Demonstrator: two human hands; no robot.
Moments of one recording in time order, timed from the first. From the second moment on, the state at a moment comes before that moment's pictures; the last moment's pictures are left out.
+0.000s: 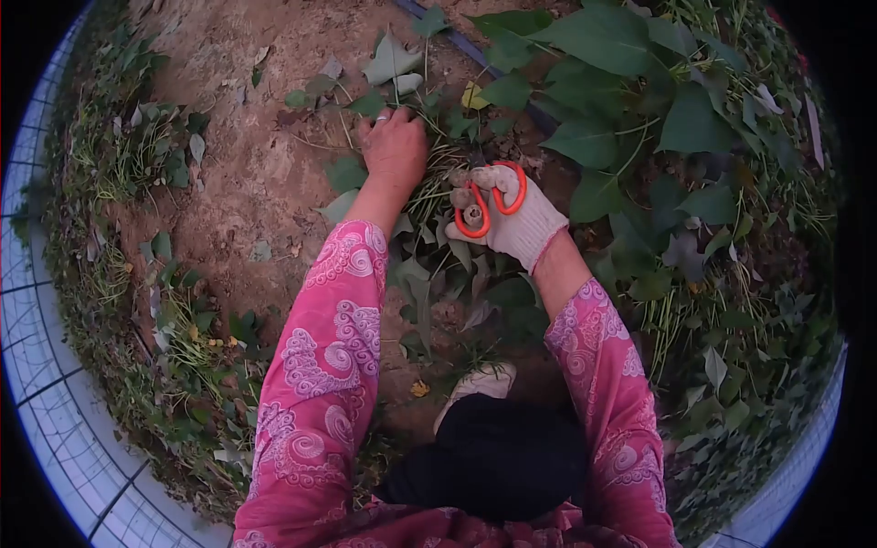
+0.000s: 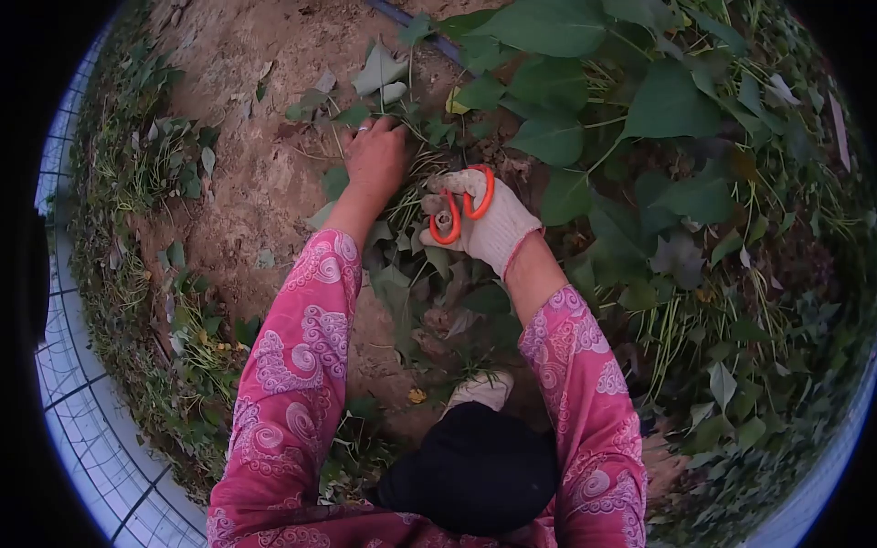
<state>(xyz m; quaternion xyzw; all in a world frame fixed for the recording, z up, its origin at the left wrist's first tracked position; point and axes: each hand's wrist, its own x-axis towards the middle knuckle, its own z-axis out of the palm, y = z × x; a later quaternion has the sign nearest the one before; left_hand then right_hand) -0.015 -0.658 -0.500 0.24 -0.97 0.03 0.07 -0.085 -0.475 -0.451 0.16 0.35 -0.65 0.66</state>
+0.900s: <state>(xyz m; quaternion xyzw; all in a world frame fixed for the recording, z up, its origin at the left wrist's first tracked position) 0.183 -0.725 -0.356 0.42 -0.86 -0.20 0.22 -0.078 -0.380 -0.382 -0.17 0.73 -0.37 0.55</state>
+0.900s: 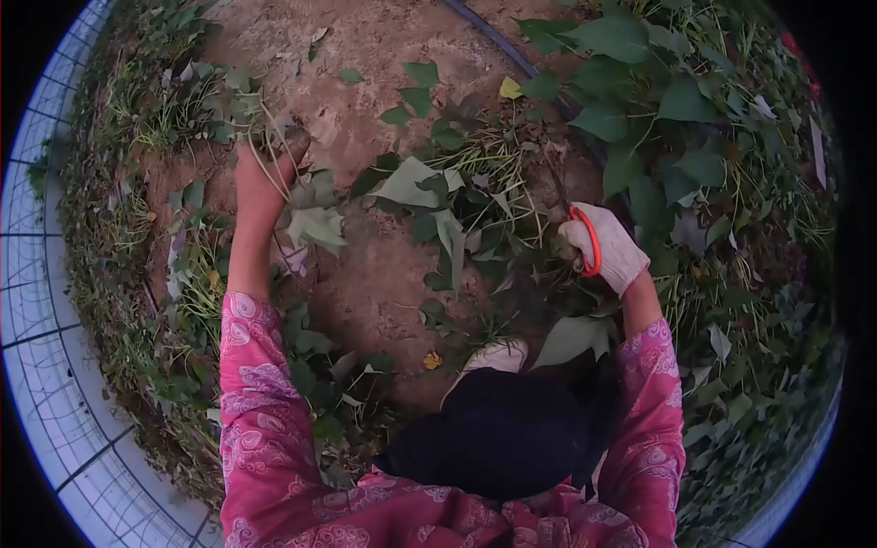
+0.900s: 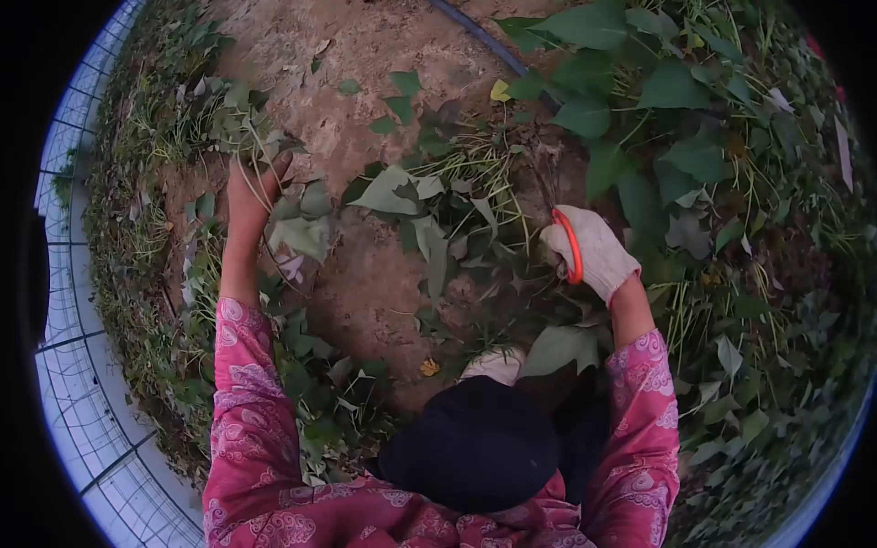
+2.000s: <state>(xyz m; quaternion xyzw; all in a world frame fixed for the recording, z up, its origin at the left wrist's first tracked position) 0.214 -0.520 -0.415 0.27 -0.89 -0.34 -0.16 -0.114 -0.324 -0.358 -0.24 0.87 -0.35 0.26</state>
